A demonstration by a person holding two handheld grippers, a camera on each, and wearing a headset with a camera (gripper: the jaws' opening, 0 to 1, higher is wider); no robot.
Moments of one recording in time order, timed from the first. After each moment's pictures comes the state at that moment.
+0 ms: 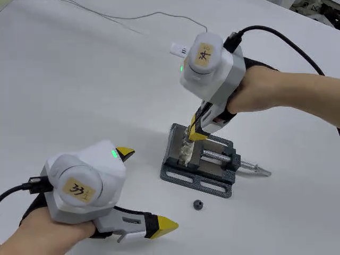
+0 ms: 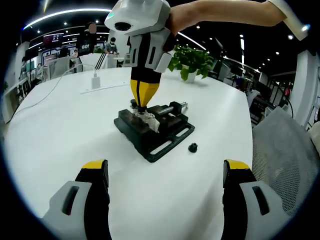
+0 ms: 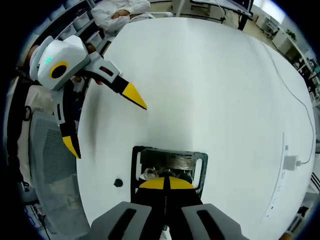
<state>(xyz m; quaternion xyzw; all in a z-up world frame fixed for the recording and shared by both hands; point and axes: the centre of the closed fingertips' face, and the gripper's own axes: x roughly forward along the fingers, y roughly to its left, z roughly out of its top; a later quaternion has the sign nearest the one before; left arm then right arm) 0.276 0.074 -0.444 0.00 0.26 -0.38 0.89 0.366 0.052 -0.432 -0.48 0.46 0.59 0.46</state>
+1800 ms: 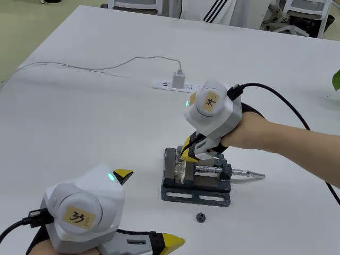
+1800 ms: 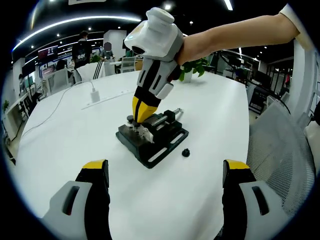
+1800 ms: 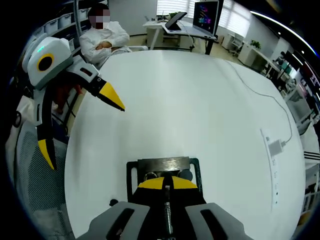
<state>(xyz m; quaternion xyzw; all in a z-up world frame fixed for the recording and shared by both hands) 0.254 0.066 -0.405 0.06 0.25 -0.37 0.89 0.359 0.043 -0.427 -0.38 0.36 0.59 0.62</state>
